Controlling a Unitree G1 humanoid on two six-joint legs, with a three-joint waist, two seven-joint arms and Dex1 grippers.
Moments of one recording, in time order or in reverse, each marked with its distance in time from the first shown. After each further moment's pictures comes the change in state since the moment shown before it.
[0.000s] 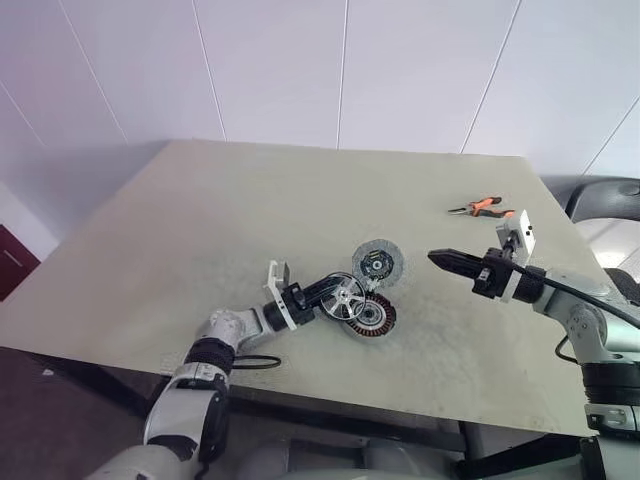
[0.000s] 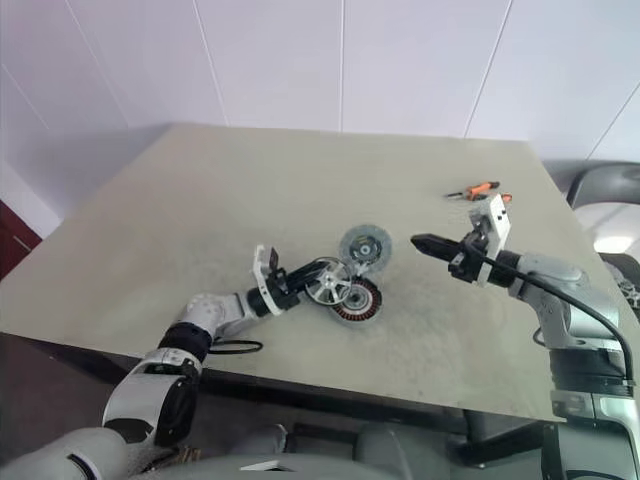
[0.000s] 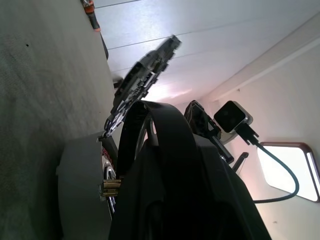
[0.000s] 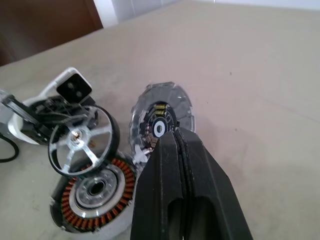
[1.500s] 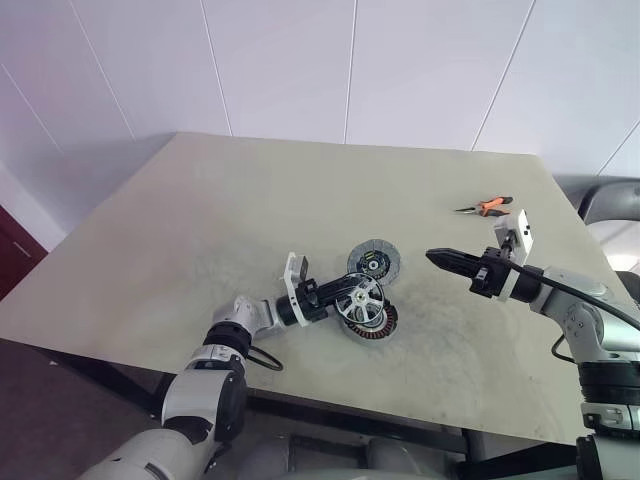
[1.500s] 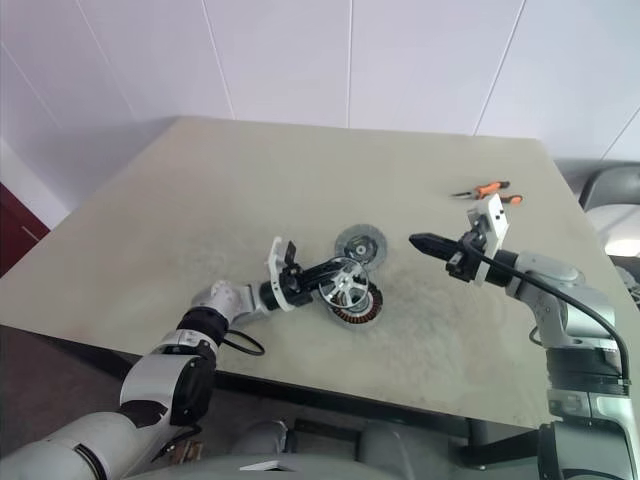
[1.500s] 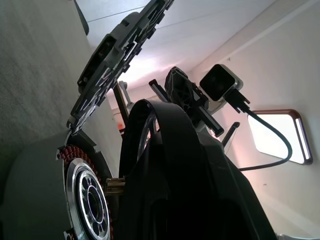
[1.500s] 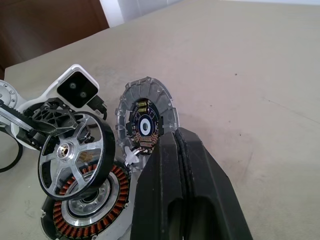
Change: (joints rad) left arm -0.104 -0.077 0.077 0.051 0.261 0.043 -0.210; right arm -0.006 0.015 0.000 0.011 -0.005 -0.004 -0.001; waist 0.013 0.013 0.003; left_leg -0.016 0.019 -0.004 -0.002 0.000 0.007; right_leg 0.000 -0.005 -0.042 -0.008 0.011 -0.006
